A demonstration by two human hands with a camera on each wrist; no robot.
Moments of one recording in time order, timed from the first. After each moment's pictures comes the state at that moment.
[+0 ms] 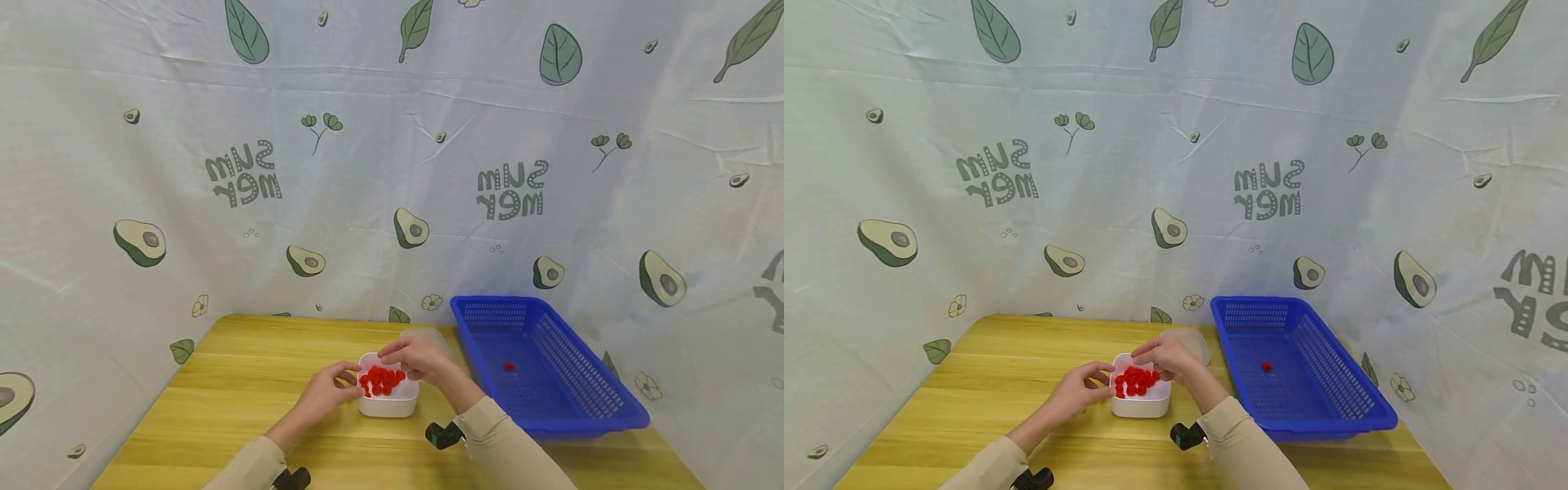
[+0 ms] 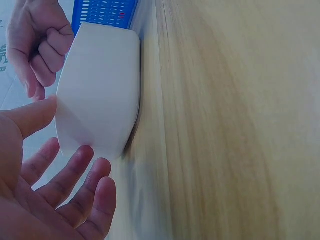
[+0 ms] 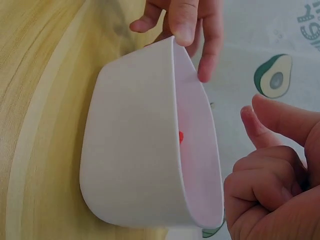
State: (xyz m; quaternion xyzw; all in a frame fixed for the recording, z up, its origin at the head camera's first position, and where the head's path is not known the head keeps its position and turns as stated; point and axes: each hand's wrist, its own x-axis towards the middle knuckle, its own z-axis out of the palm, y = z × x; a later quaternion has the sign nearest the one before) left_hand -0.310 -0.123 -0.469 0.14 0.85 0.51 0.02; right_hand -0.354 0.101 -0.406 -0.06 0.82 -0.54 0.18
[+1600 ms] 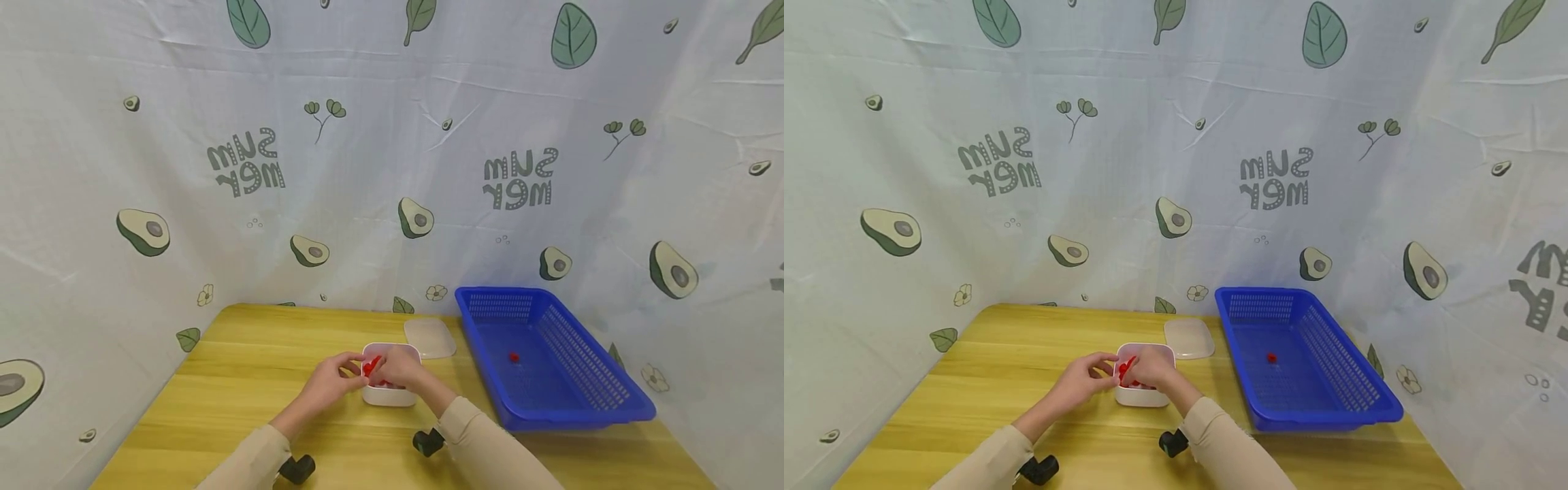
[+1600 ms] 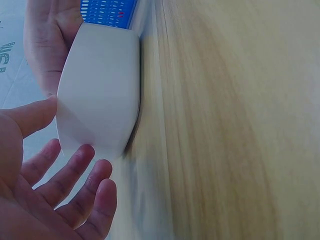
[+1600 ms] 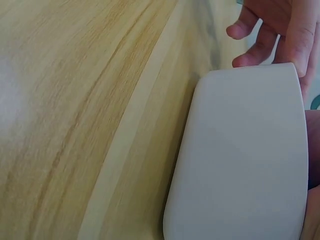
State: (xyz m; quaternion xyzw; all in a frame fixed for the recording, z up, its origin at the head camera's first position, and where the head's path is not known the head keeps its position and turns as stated) left_hand -0.308 -0.122 -0.464 0.12 0.86 0.49 0.02; right_hand -0.347 0.060 -0.444 -0.10 0.91 -0.38 0.12
